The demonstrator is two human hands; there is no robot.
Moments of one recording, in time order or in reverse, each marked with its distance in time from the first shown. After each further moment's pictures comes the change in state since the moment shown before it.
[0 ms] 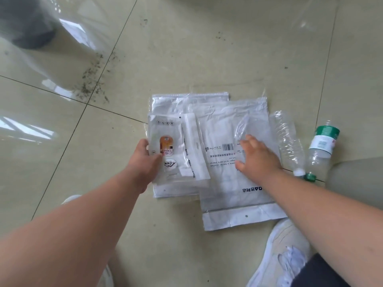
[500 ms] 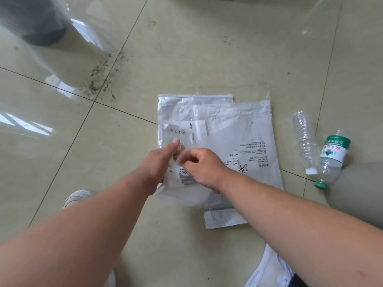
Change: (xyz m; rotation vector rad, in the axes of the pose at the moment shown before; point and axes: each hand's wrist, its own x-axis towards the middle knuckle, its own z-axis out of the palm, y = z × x) left_hand -0.018 0.005 0.004 -0.178 -0.282 -0.058; right_hand -0.049 -0.160 -0.030 1.027 -0.385 -0.064
